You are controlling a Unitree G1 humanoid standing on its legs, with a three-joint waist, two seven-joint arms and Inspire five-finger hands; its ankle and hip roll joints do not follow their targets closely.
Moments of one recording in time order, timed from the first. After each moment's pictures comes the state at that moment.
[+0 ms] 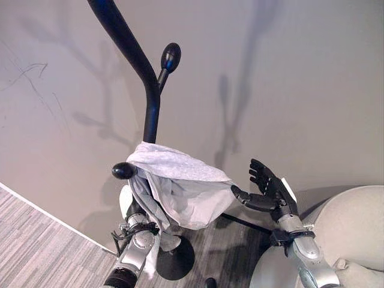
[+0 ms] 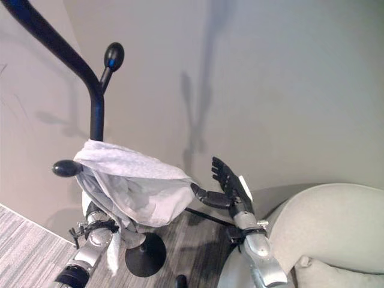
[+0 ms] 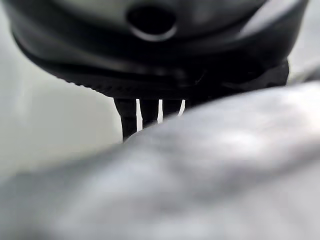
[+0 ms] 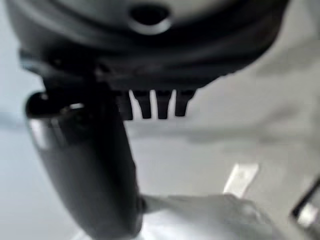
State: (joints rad) left arm -0.13 0.15 -0.17 0.54 -0.05 -0.15 0.60; right arm 0.10 -0.41 0.18 0.14 0.65 -0.24 0.02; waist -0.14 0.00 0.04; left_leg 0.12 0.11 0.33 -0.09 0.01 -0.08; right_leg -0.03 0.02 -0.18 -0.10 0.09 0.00
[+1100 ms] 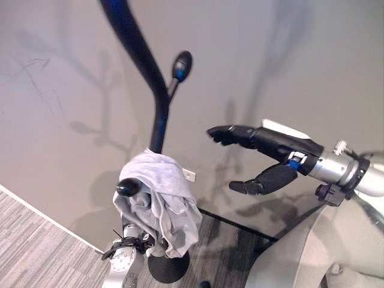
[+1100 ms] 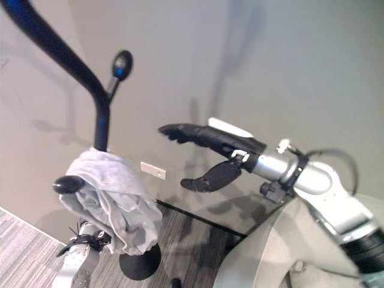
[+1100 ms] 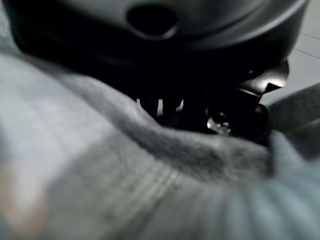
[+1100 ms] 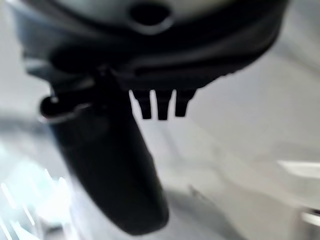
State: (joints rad) left arm 0.17 0.27 -0.18 0.10 -0.50 -0.23 0.16; right arm -0.09 -0.84 0.06 -0.21 0.65 -0.23 0.46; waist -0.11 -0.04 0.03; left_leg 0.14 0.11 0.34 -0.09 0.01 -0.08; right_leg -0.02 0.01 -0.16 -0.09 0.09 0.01
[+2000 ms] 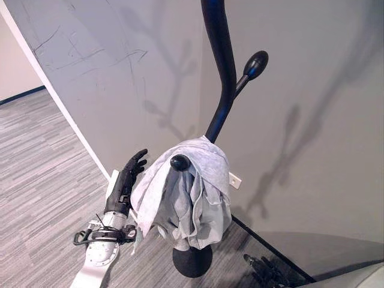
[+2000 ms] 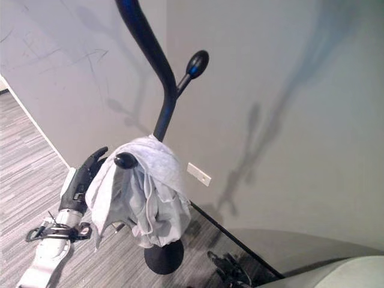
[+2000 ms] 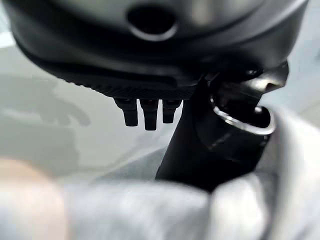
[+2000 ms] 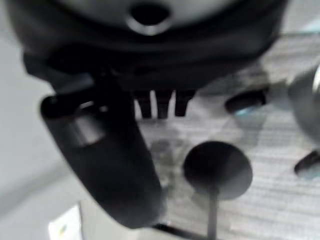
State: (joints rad) left arm 0.25 0.51 -0.08 -0.12 -0.26 -0.22 0.05; right arm 0.01 -0.21 -0.03 1.18 0.82 -0.08 0.06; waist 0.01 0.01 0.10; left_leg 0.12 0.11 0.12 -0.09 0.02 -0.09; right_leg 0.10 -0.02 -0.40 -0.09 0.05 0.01
